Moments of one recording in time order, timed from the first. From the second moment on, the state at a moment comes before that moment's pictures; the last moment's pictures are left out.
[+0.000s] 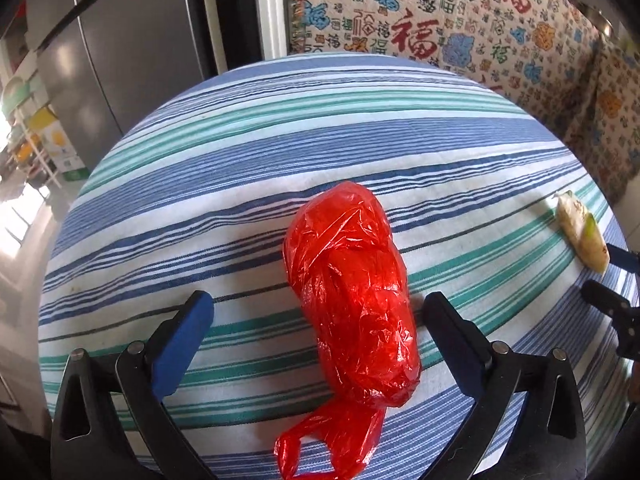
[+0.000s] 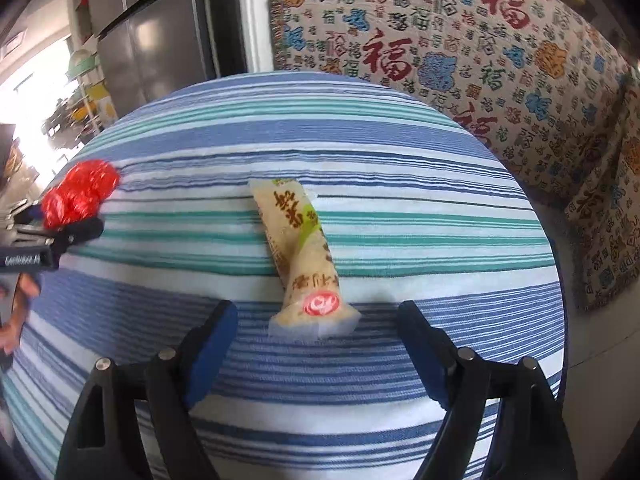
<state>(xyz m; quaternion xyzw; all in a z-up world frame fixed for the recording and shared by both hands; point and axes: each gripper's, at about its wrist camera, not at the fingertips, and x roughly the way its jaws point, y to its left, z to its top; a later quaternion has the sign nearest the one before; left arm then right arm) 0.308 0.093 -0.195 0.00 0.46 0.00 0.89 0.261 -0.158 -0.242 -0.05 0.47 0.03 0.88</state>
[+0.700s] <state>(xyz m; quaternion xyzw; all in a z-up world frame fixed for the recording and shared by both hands) 0.304 0.101 -0.157 -0.03 0.41 -0.08 0.91 0.273 -0.146 -0.190 -0.07 0.50 0.07 0.86</state>
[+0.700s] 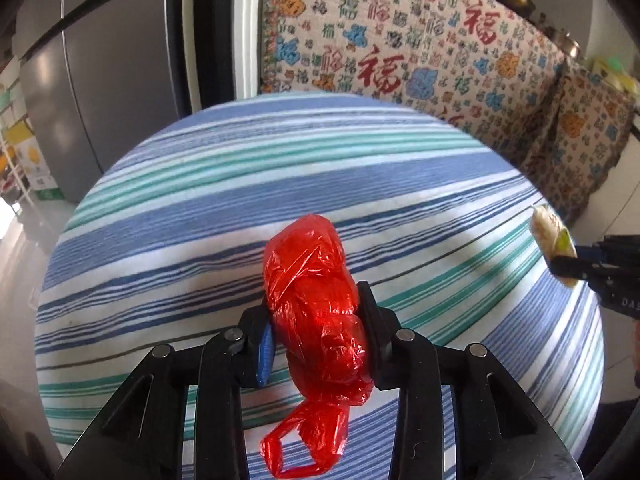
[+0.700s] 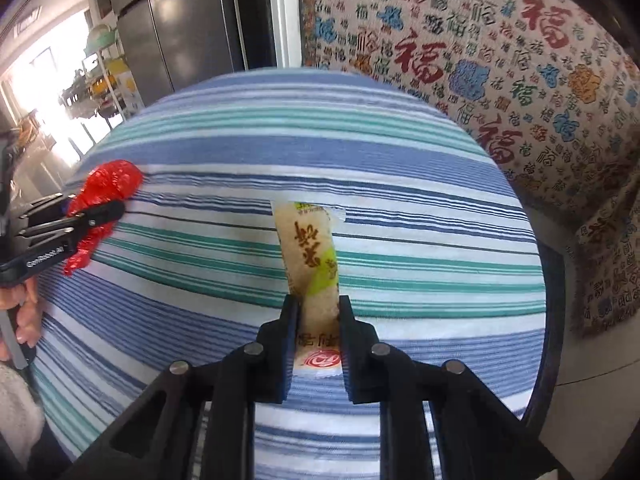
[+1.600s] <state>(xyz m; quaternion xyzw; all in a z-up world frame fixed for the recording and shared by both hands) 0.164 -0.242 -0.113 0.03 0.39 -0.42 0.82 0.023 -0.465 -0.189 0.11 0.47 -0.19 0.85</state>
